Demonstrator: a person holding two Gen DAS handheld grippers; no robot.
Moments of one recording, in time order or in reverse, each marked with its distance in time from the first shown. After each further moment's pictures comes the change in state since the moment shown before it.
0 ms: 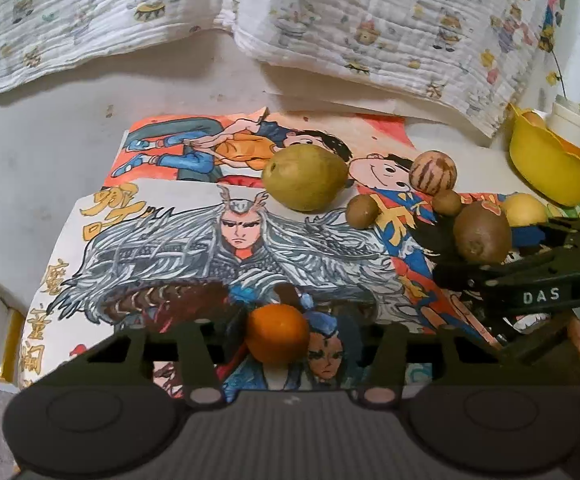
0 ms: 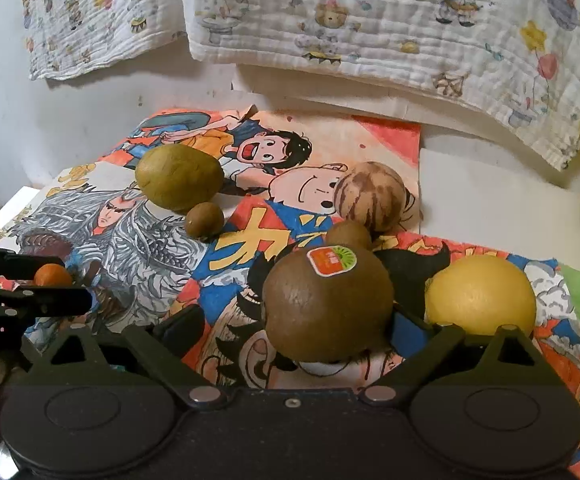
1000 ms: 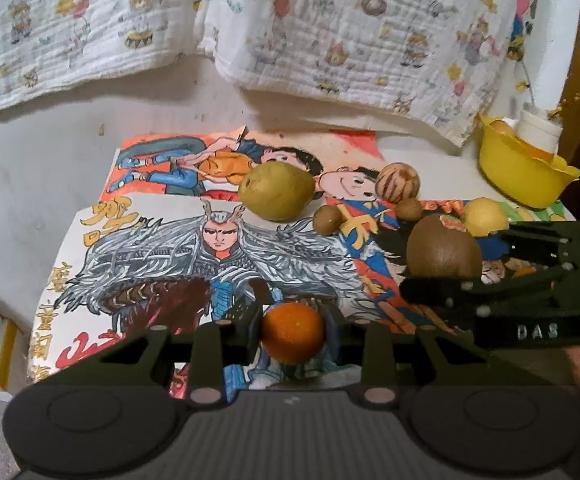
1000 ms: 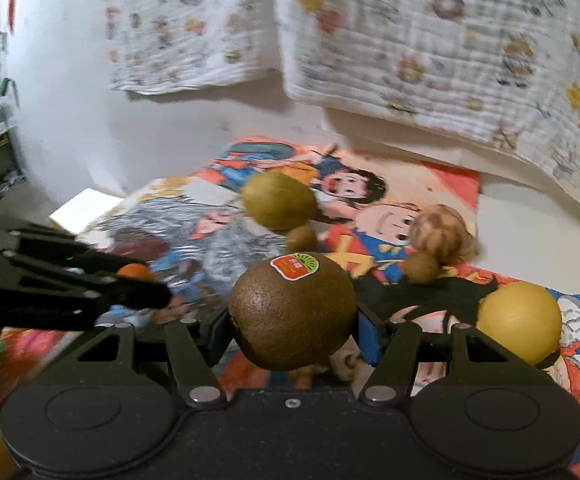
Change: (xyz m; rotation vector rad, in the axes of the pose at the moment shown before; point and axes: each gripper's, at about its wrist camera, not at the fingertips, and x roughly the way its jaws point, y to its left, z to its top) left arm -0.038 -0.011 -0.007 0.013 -0.050 -0.040; right arm -0.052 0.031 -0.012 -0.104 -0.104 0.178
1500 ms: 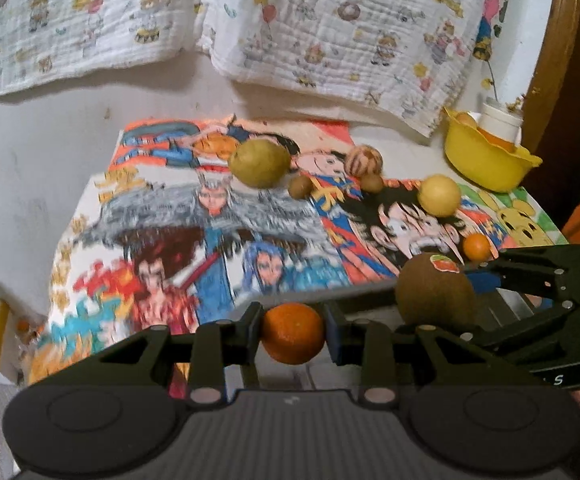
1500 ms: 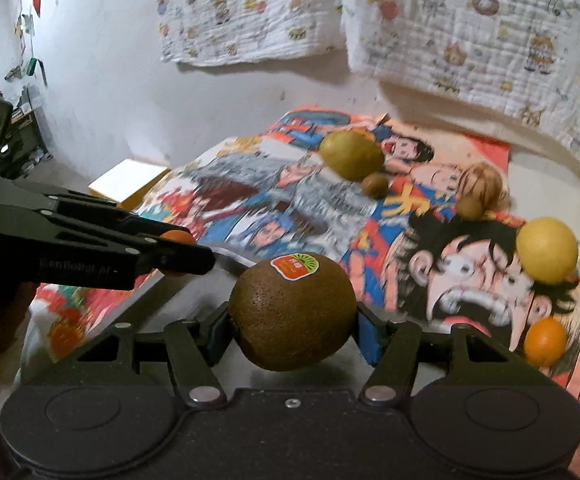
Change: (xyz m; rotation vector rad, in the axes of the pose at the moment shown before) left arm -0.051 -0.004 -0.039 -0.017 0.019 -0.065; right arm -0.049 0.052 -0.038 -0.012 0.079 0.069
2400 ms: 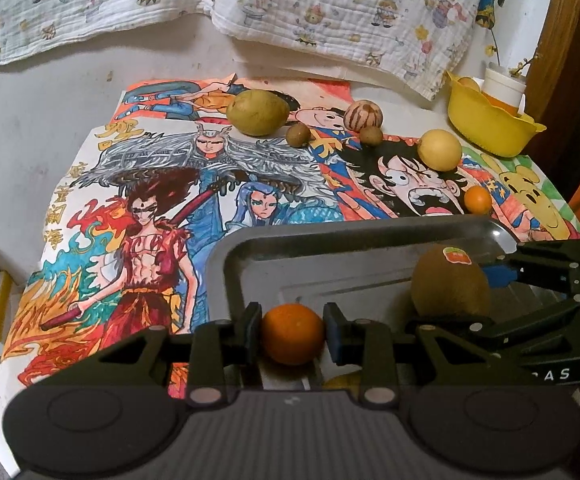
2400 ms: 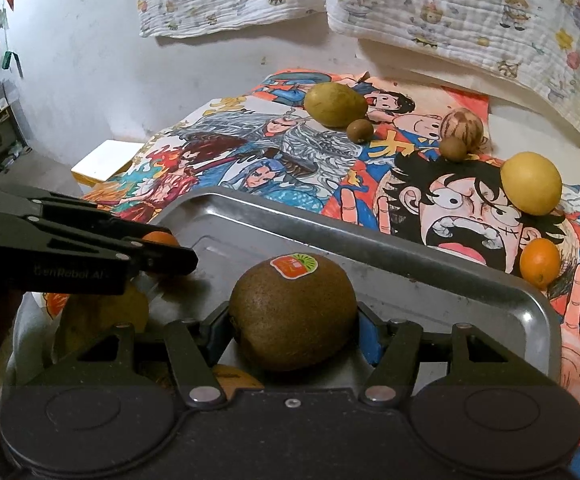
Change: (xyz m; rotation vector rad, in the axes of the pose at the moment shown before) left arm 0.002 -0.010 -0.028 -0.008 0.074 0.029; right arm -0.004 0.008 -0.029 0.058 0.072 -0.063
